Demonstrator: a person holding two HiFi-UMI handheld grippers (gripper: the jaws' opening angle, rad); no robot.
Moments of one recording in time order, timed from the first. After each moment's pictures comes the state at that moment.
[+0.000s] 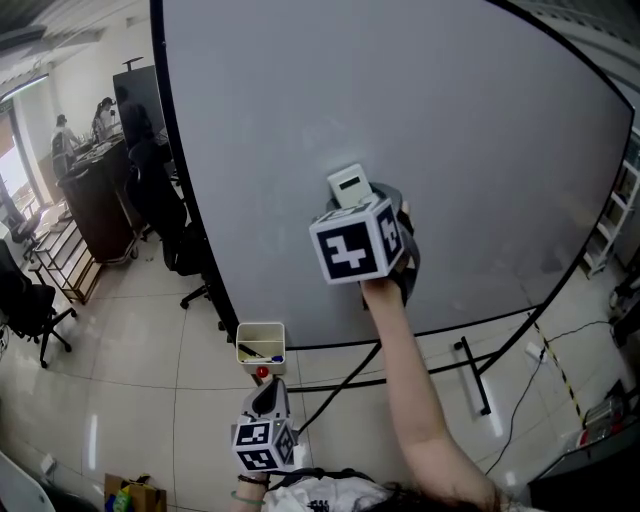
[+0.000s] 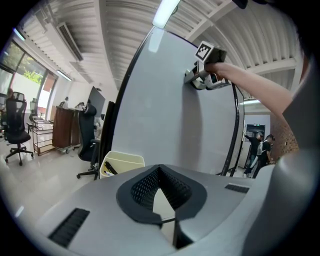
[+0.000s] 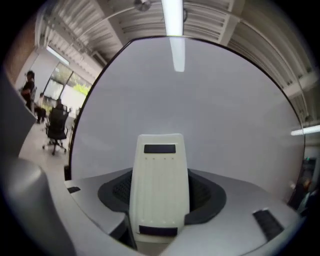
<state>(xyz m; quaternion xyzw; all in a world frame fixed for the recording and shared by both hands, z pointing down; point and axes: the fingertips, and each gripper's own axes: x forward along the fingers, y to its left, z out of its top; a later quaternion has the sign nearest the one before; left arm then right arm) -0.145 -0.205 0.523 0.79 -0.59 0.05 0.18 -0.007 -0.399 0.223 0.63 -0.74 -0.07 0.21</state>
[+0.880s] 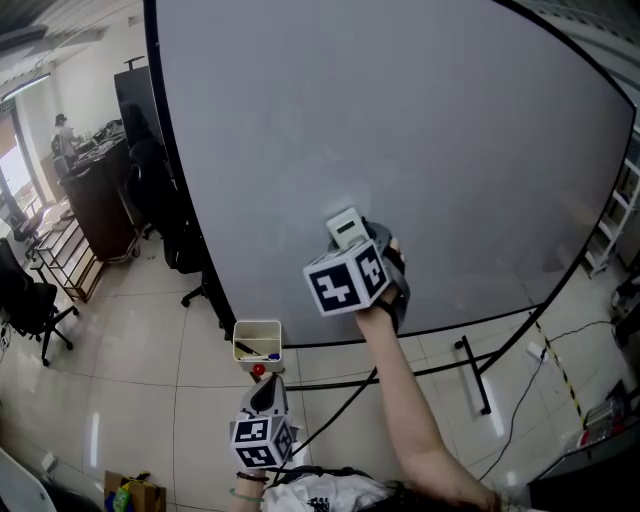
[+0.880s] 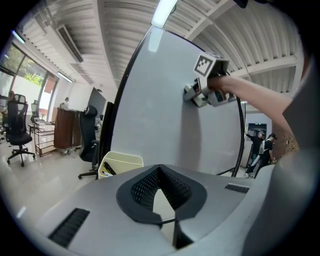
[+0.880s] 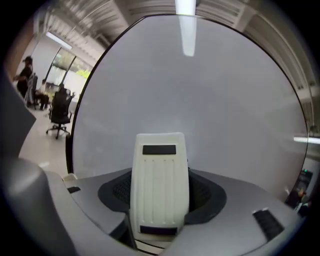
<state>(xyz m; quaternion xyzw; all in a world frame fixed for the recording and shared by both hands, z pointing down) -0.141 -0.212 0.524 0.78 -0.60 0.05 0.17 0.007 -0.400 0.313 0.62 -0.74 -0.05 0.27</state>
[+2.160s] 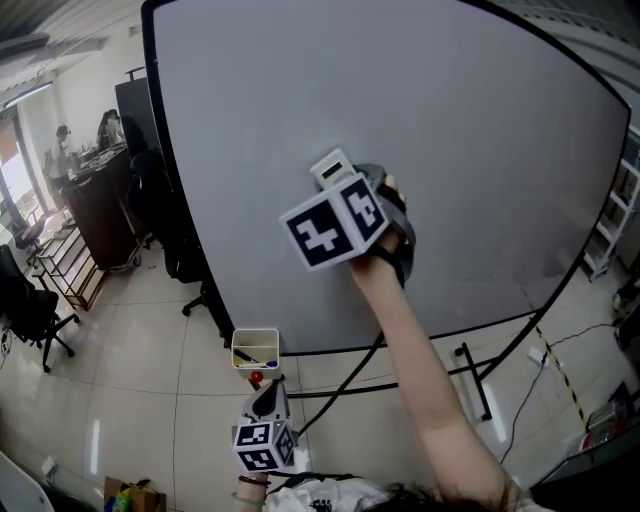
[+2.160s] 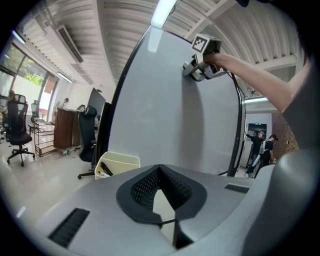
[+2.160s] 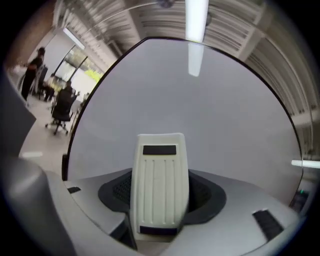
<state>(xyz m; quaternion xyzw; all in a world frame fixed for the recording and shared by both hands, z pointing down) -0.130 -0.211 0.523 0.78 -0.60 0.04 0.17 -0.008 -0.398 0.185 0.61 -0.73 -0.14 0.27</state>
